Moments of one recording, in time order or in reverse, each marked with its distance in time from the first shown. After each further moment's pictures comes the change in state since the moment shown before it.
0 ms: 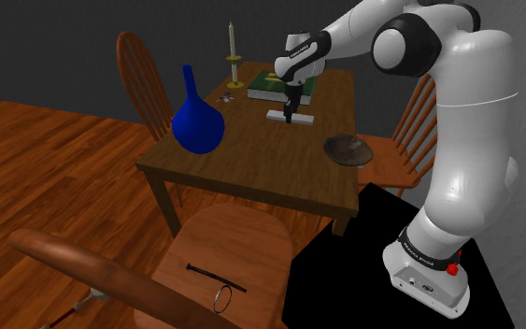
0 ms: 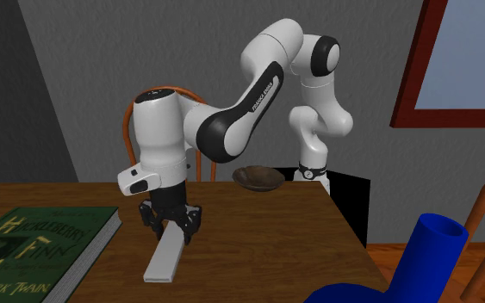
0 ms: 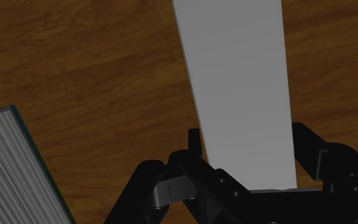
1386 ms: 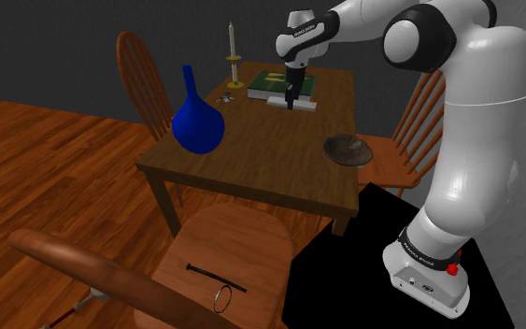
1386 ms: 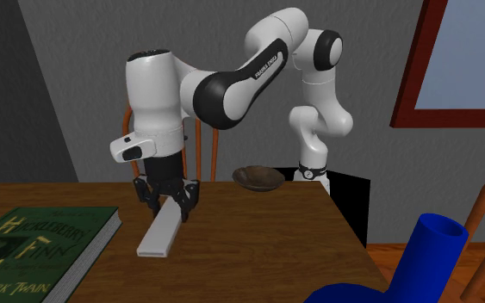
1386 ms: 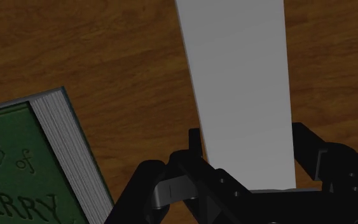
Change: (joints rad) arm 0.004 -0.070 -0.008 0.070 -0.016 -0.141 0.008
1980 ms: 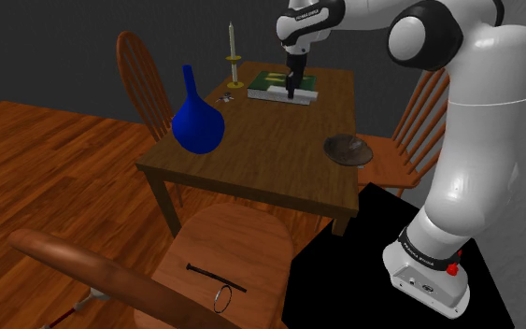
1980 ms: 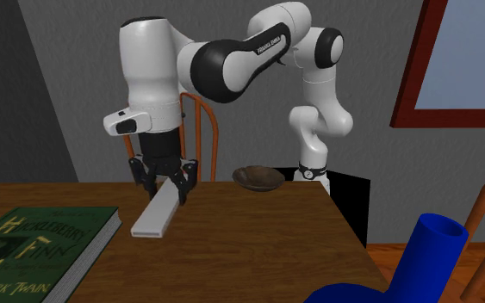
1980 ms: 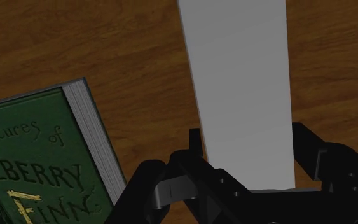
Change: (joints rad) arm 0.001 -0.029 -0.003 0.082 -0.007 -0.110 0.005
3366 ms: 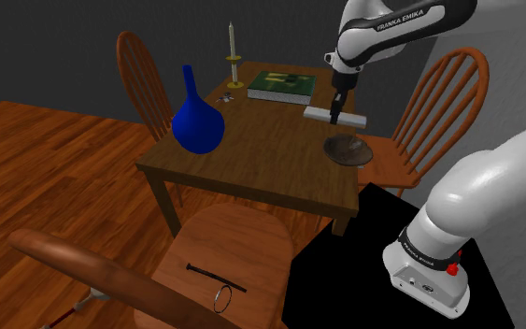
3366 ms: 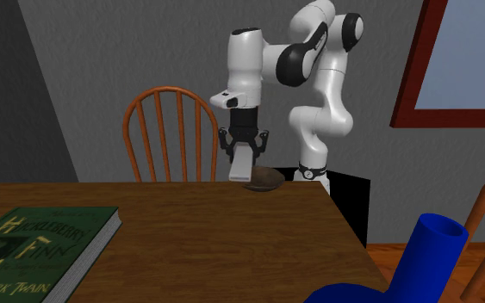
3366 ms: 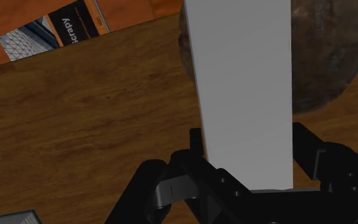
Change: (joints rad) arm 0.014 -0.771 0.009 -0.892 -0.159 0.132 0.089
